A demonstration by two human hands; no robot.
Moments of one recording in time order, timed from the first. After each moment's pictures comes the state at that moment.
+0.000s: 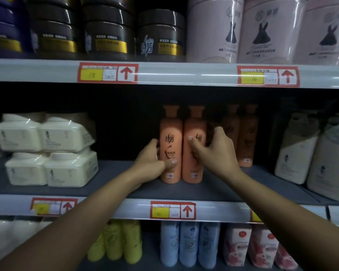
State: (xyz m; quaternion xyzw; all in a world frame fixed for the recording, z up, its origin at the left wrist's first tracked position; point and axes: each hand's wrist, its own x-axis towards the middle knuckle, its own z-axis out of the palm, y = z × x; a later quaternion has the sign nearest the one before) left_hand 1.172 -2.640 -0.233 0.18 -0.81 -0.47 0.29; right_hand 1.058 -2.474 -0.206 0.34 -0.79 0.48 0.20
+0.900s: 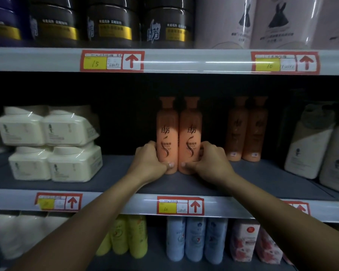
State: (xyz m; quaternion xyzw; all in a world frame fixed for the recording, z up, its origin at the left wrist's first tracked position) left_hand 1.175 -2.651 -0.250 0.28 -0.86 -0.29 0.32; right_hand 1.048 -2.500 -0.247 0.38 -0.83 0.40 0.07
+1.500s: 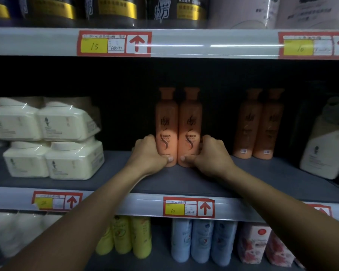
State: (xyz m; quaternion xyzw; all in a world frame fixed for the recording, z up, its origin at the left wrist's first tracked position) left_hand 1.169 -2.682 -0.249 0.31 -0.87 -0.25 0.30; right_hand 1.034 -2.538 -0.252 0.37 -0.85 0.38 0.06
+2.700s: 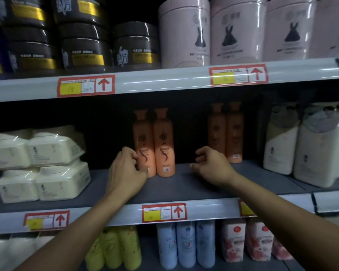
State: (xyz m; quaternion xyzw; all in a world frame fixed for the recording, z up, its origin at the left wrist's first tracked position) left_hand 1.195 -2.638 -0.245 0.30 -0.84 -0.18 0.42; right_hand 1.017 -2.452 -0.243 0.35 -0.84 0.42 0.03
